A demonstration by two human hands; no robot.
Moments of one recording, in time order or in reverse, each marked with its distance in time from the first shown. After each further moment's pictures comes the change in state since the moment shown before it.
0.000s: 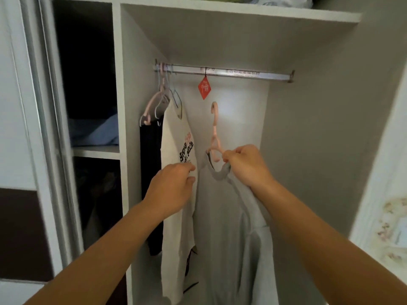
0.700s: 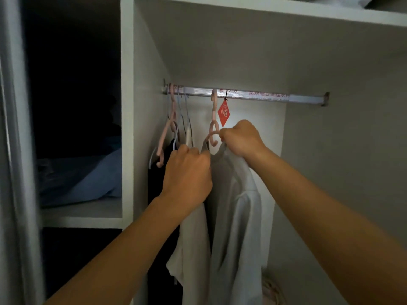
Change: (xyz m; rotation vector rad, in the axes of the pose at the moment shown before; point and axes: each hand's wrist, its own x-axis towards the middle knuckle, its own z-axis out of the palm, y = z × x) left_hand 0.172 -0.083 -0.020 0.288 0.340 0.244; right_hand 0.210 -0.077 0.105 -0.139 0.131 -0.117
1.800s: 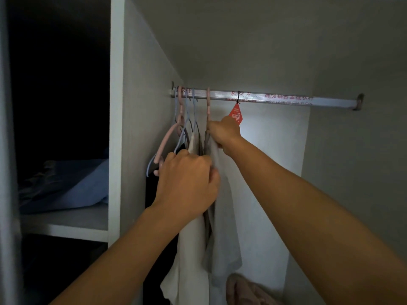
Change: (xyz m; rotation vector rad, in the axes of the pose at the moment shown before) left_hand 0.017 -0.002 0.025 -0.014 0.194 -0.045; right_hand 0.089 -0.004 0.054 0.246 -0.075 0.008
